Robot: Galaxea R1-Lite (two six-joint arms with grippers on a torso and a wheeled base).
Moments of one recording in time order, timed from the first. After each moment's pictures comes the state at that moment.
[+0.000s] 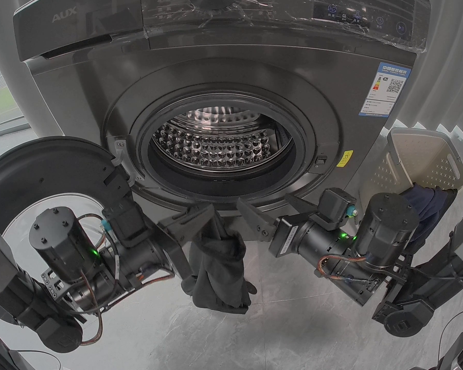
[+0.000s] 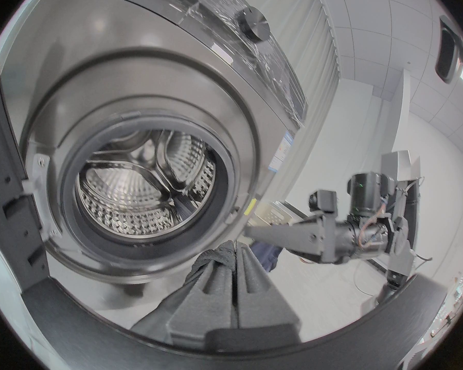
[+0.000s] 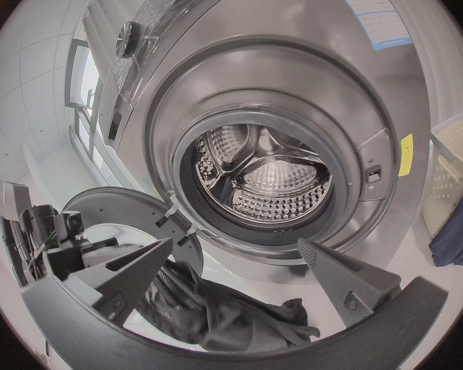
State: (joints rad) left arm -0.64 1.77 -0.36 -1.55 -0.17 -0.15; right arm 0.83 1.89 -0.63 -1.34 -0.24 0.30
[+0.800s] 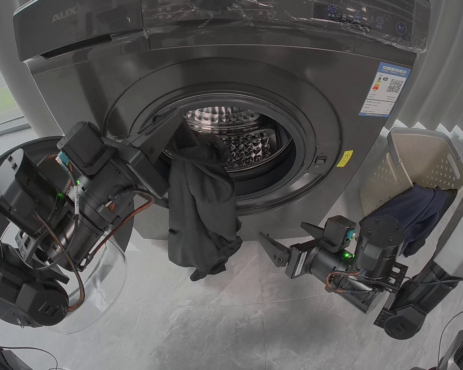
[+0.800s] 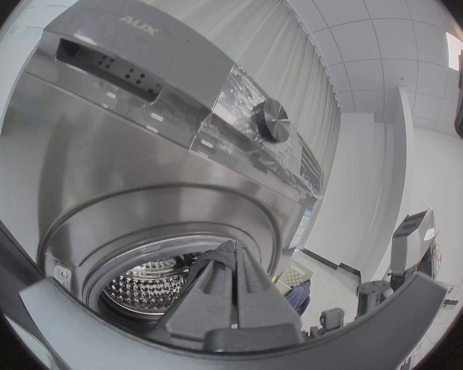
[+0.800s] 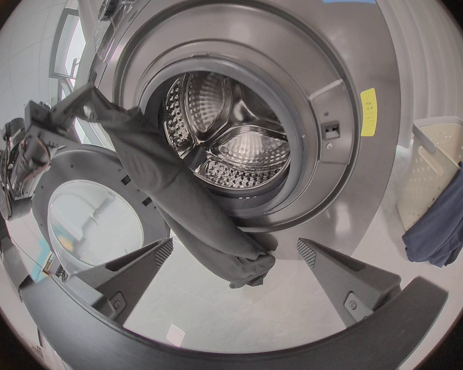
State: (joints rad) left arm -0.59 1.66 -0.57 -1.55 -0.09 -0.16; right arm 0.75 1.96 -0.49 -1.38 -0.21 0.26
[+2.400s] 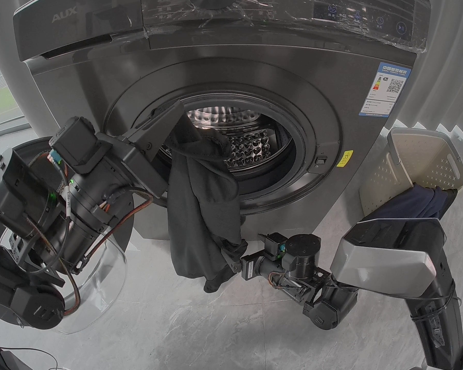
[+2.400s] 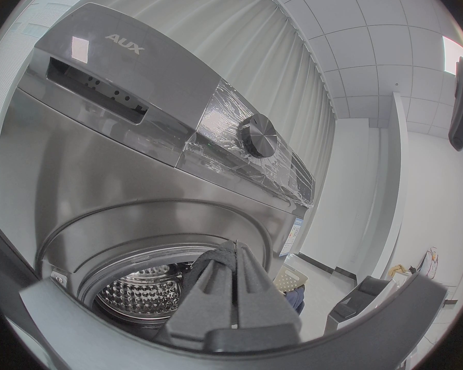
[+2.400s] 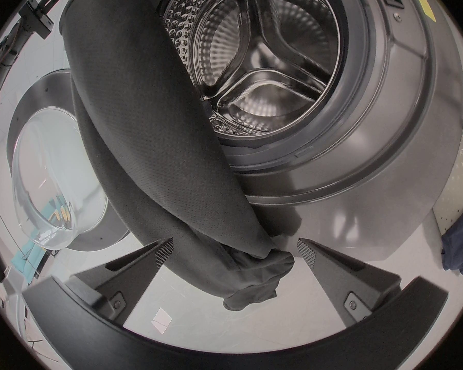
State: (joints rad) left arm -0.62 1.63 -0.57 -1.55 -0.09 -0.15; right arm 0.69 2.50 -0.93 -1.44 -0.09 0.14
